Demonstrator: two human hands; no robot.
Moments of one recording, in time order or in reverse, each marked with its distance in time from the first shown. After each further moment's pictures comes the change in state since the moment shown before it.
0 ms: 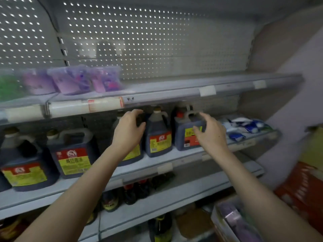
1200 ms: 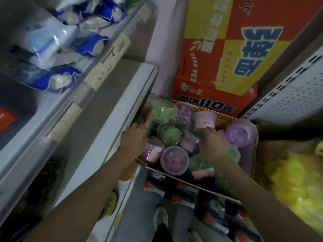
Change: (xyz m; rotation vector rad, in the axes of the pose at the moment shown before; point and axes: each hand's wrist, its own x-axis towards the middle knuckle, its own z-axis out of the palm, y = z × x) left_hand -0.119 0.105 0.553 0.167 -1.045 0.630; right_hand -0.202 0.445 0.035 -0.485 -0.348 1.032
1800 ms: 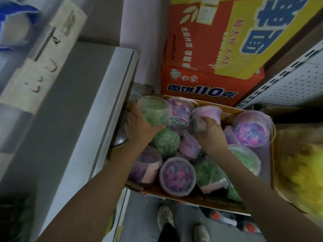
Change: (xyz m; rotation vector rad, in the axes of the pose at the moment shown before) left_hand 0.138 0.025 0.085 -0.372 0.002 -0.183; right_hand 0.089 0.004 0.059 0.279 0.087 0.239
